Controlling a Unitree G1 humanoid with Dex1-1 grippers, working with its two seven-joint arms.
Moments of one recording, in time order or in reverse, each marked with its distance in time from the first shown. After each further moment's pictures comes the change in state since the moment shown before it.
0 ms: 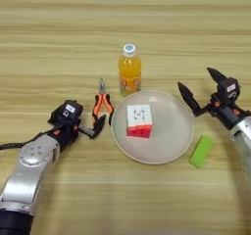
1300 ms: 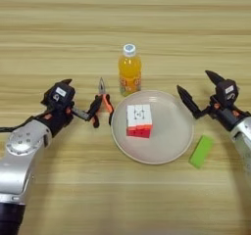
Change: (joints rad) left arm -0.035 0.040 0.036 -0.088 -0.067 -0.029 -0.035; right arm 0.002 -0.014 0.014 0.010 -0.007 0.017 0.017
